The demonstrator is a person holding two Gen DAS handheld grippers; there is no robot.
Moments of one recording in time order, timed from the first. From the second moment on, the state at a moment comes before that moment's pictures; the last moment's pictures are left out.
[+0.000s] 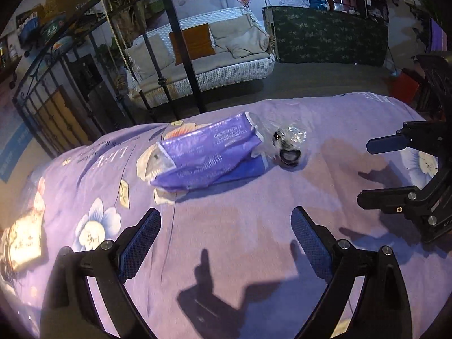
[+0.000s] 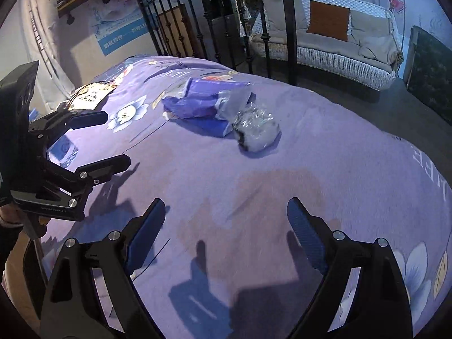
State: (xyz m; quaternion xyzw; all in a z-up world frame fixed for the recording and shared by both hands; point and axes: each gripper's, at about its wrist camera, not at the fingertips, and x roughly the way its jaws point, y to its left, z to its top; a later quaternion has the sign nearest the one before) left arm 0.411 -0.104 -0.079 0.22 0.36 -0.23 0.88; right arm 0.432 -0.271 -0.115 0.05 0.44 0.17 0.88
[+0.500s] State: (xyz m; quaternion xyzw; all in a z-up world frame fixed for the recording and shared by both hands) left arm 0.480 -0.136 -0.124 0.27 0.38 -0.21 0.86; right arm 0.539 -0.264 -0.156 0.02 0.46 0.16 0.87
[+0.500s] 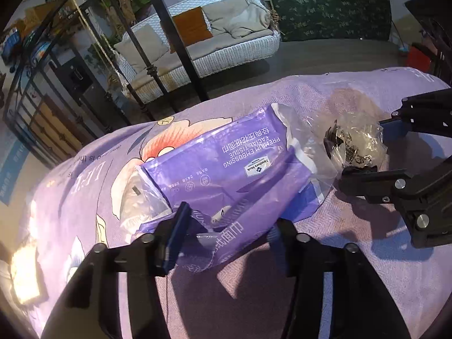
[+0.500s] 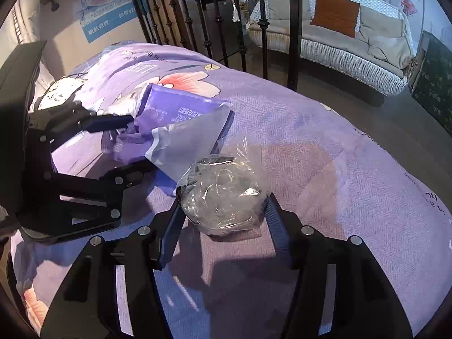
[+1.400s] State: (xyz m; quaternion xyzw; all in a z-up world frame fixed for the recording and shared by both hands) left arm 0.324 -0.101 -0.050 0.15 0.32 -0.24 0.90; right arm 0.373 -0.283 -0.089 0.04 0.42 0.17 0.89
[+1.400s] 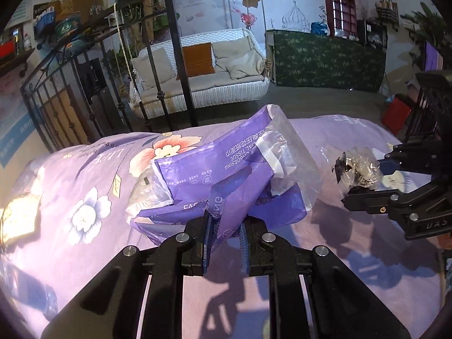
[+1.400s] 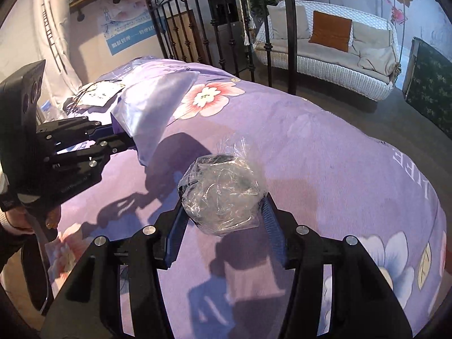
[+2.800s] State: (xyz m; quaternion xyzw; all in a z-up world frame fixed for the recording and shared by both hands) left arm 0.037 0.120 -0.036 -0.05 0.33 -0.05 0.94; right arm 0.106 -0.080 -0.056 0.03 0.33 0.33 0.88
